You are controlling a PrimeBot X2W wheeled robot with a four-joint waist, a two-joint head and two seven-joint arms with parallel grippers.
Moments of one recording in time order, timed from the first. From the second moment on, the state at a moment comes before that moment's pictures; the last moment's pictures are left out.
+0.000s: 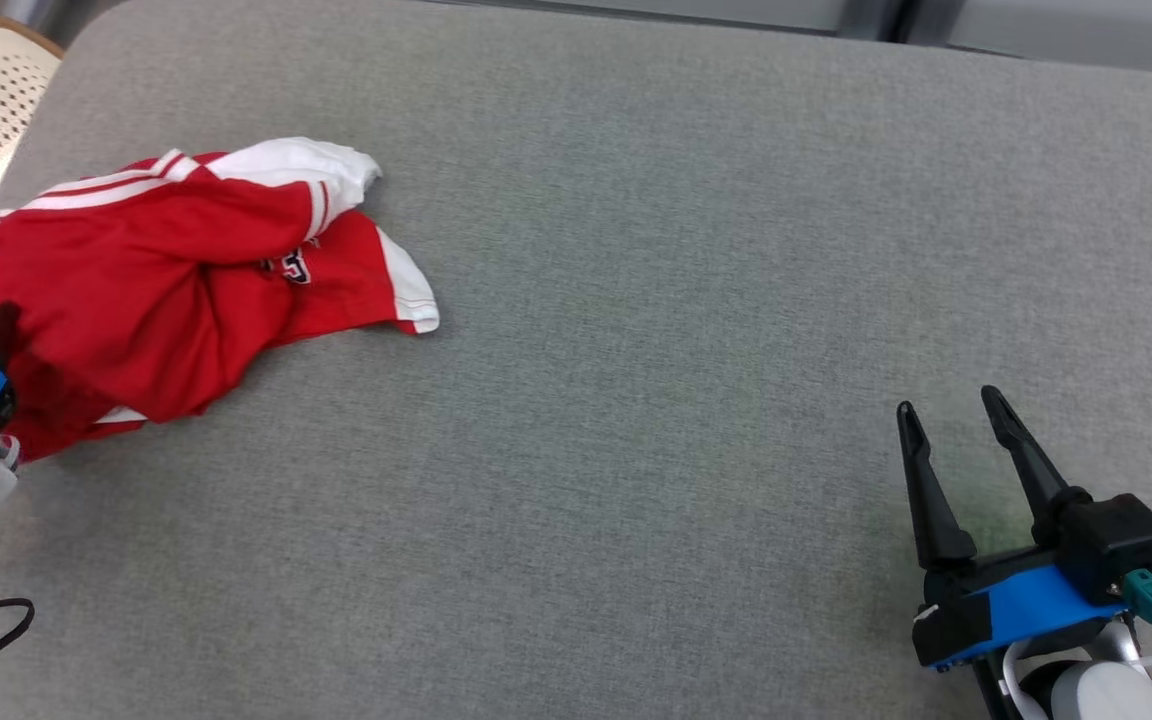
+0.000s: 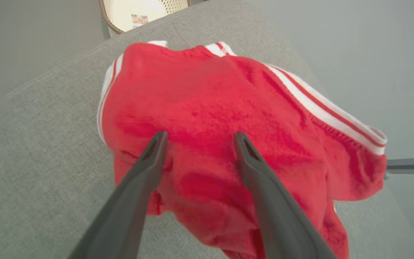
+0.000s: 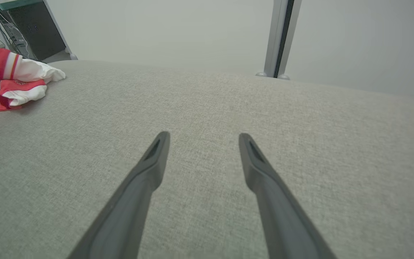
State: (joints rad) left arm -0.58 0.38 0.17 0.51 -0.85 0.17 0.58; right arm -0.08 -0.05 -0.01 0.01 0.02 0.13 -0.11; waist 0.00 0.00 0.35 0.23
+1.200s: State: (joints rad) left arm -0.80 0.54 0.00 0.26 -0.74 0.08 0.67; right arm -0.06 -0.05 0.02 0.17 0.15 0.13 -0.20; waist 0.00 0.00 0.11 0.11
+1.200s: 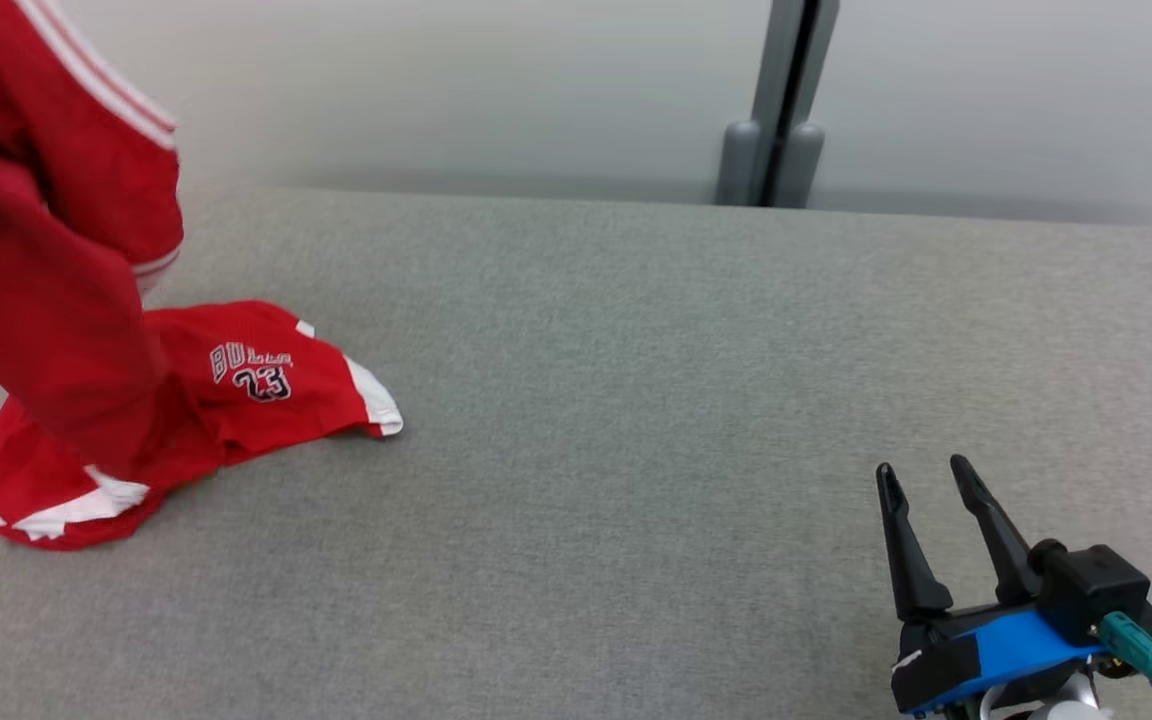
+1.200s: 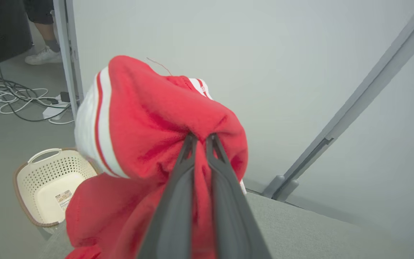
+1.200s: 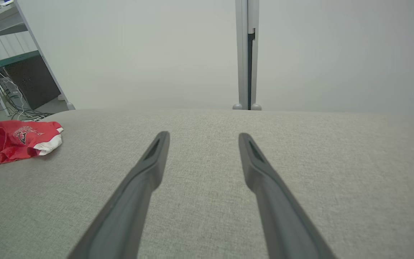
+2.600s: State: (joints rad) left arm -0.51 0.11 -0.56 0.51 -0.57 -0.08 0.28; right arm -0.04 -0.05 0.05 0.18 0.19 0.13 -0.21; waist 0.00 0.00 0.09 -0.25
